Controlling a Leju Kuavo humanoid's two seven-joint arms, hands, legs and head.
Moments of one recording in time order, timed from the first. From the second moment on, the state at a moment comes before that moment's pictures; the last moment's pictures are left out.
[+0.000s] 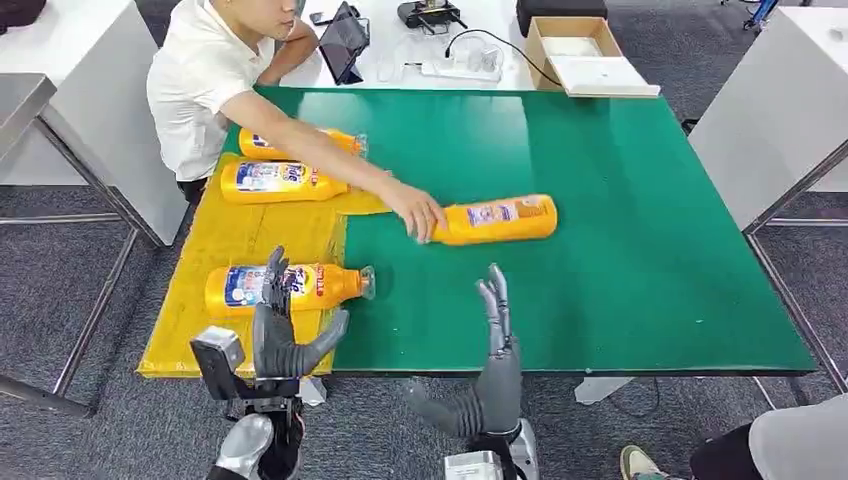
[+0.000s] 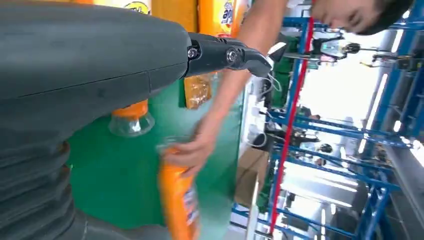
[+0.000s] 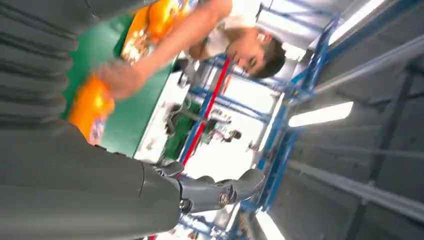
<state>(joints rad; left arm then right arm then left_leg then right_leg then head) -0.04 -0.21 -0.27 -1.36 0.17 0.24 -0.52 0.06 0.08 0.53 -1.55 0.27 -0.63 -0.67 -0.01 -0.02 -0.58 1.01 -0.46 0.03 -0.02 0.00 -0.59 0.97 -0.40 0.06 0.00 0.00</state>
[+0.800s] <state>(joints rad) 0.13 -0.16 -0.36 -1.59 0.17 0.29 -0.55 0.03 0.08 0.13 -1.32 0.52 -0.63 -0.52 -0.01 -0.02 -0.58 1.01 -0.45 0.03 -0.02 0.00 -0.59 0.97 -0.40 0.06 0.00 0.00</state>
